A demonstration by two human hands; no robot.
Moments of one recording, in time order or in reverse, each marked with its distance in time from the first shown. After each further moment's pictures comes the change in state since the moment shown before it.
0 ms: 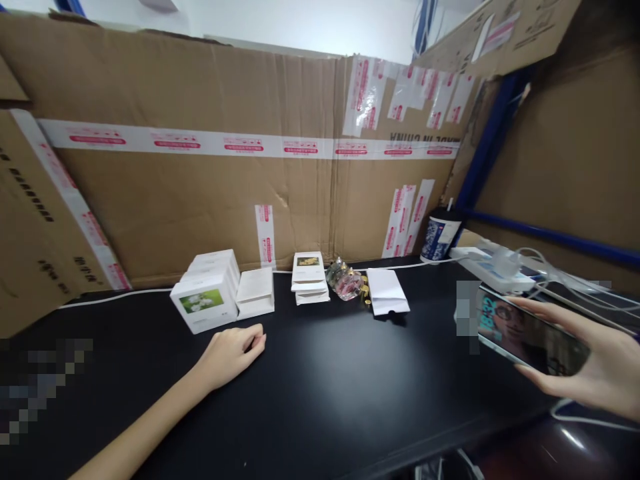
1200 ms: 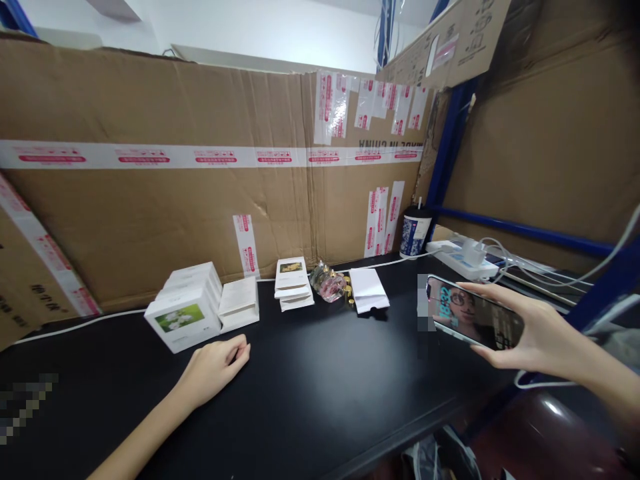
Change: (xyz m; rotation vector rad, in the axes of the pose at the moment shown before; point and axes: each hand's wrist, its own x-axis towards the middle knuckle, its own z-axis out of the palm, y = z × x) left_hand 0.001 0.004 -0.005 0.009 -0.003 -0.032; right_hand 0.014 -0.034 -0.014 0.062 -0.108 -0.119
